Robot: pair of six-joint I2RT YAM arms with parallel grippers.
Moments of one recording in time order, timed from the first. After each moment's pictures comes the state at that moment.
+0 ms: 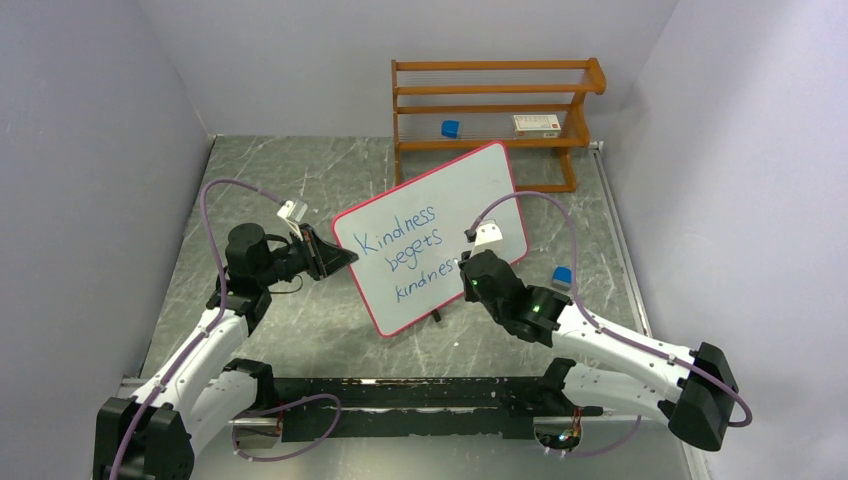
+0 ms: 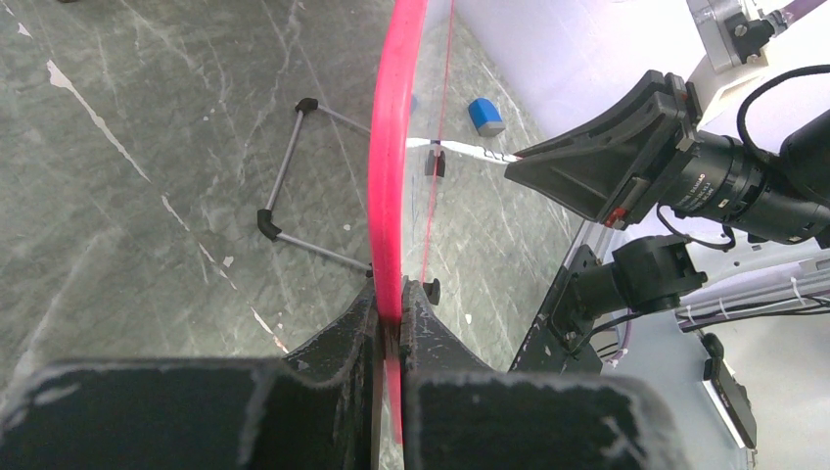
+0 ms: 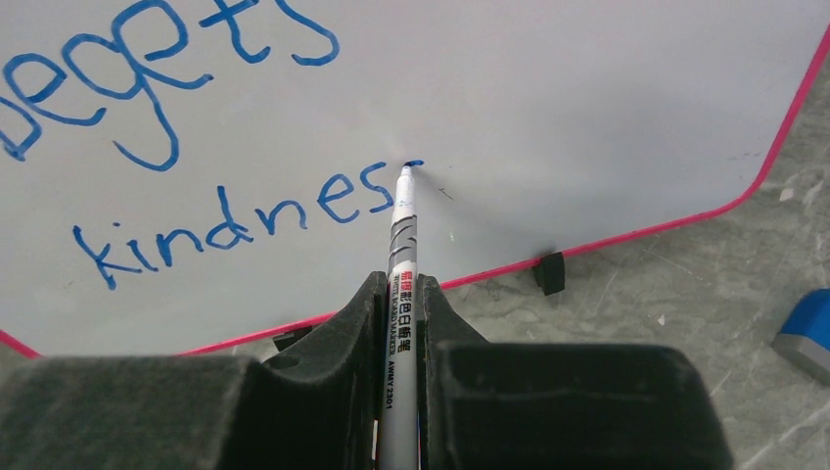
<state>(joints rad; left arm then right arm) -0.20 0.89 0.45 0.23 0.77 -0.53 0.94 0.98 0.65 -0.29 0.53 0.37</state>
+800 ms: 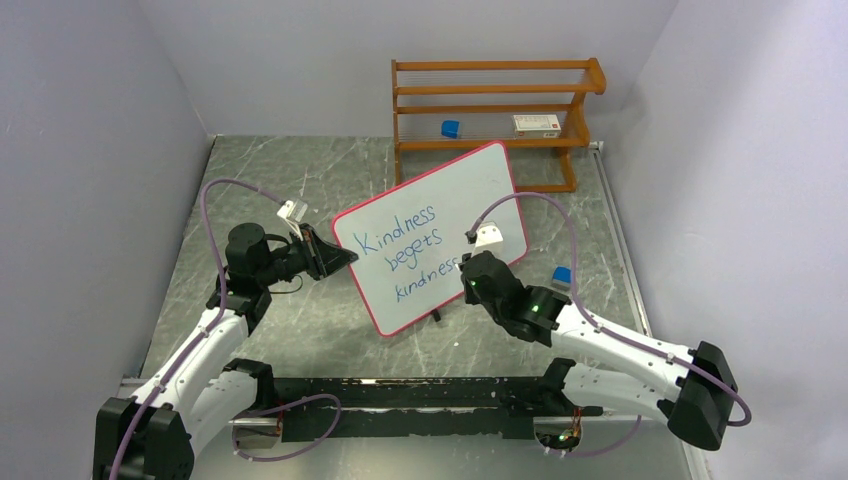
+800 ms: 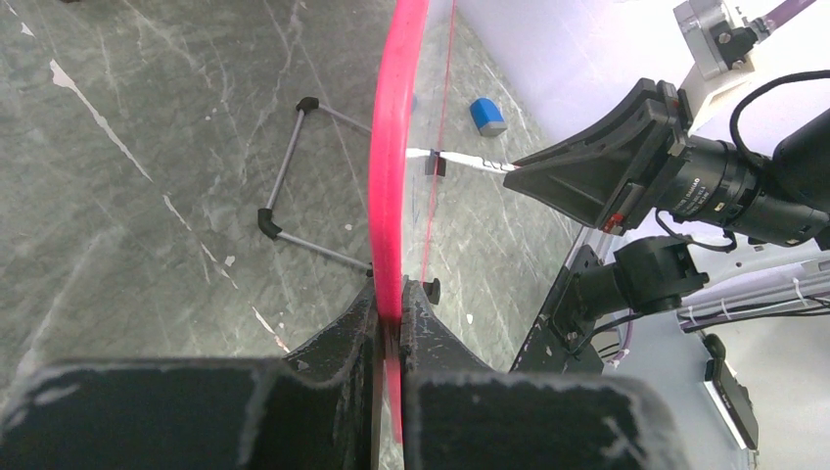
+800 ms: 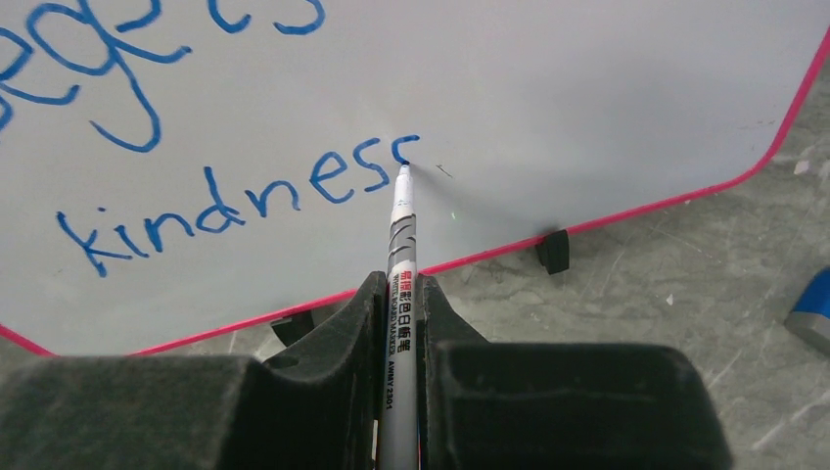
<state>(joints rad) -0.20 0.89 0.45 0.23 0.77 -0.53 0.94 0.98 0.65 -0.33 0.52 0.41</state>
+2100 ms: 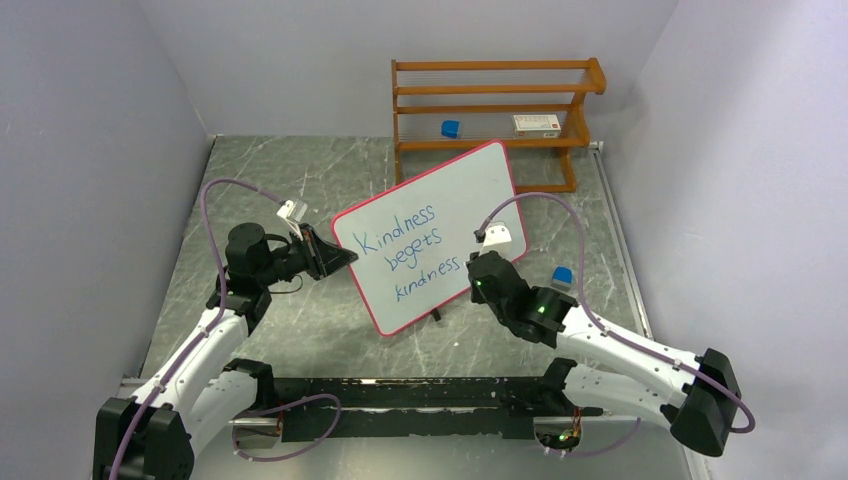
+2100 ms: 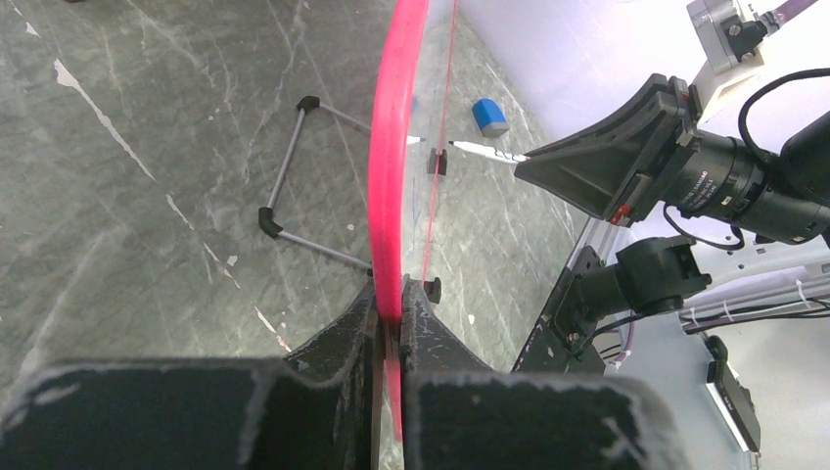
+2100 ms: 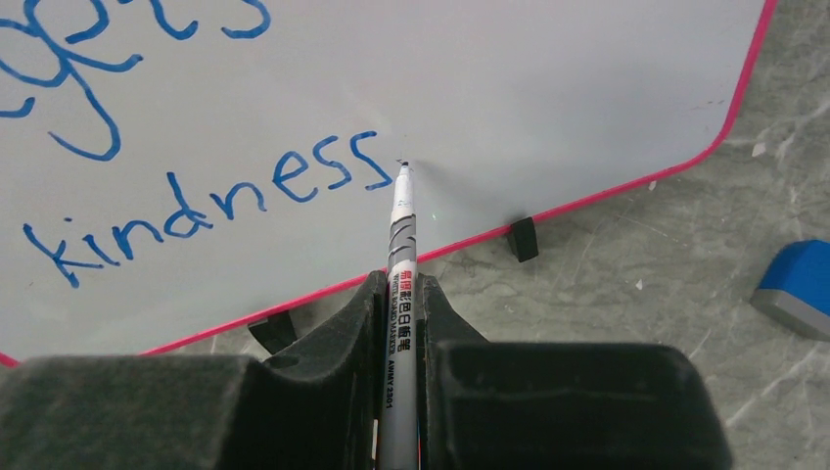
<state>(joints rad) -0.20 0.89 0.45 0.22 0.76 -0.53 0.92 0.94 0.64 -0.37 0.55 0.42</state>
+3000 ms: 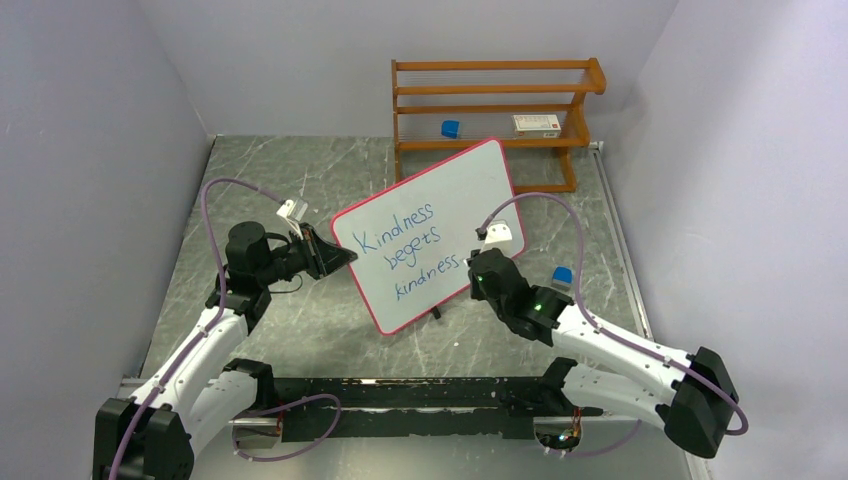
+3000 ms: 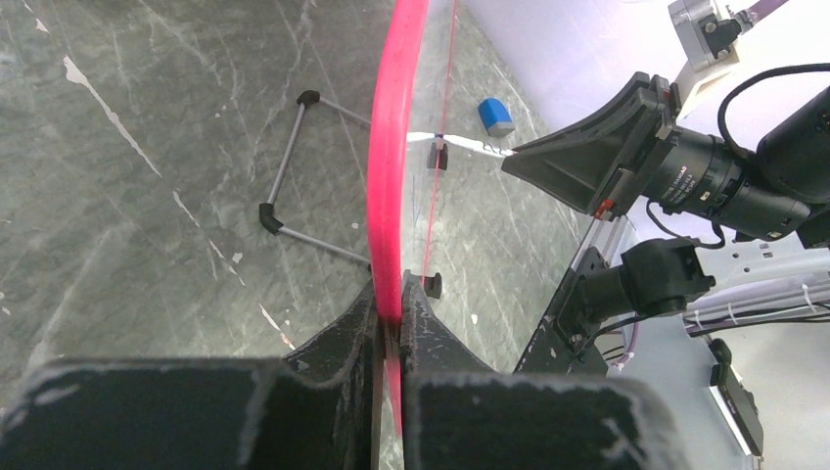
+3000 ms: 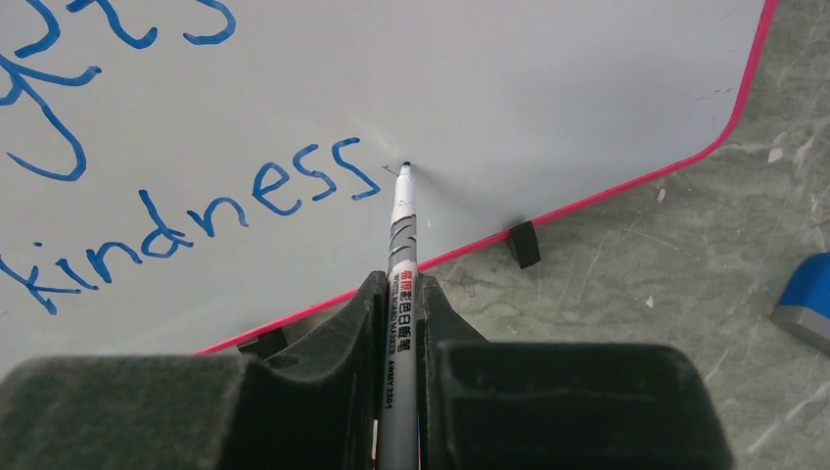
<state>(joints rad) -0.21 0.89 0.46 0.20 0.75 -0.52 0.86 0.97 0.59 -0.26 0.51 0.41</state>
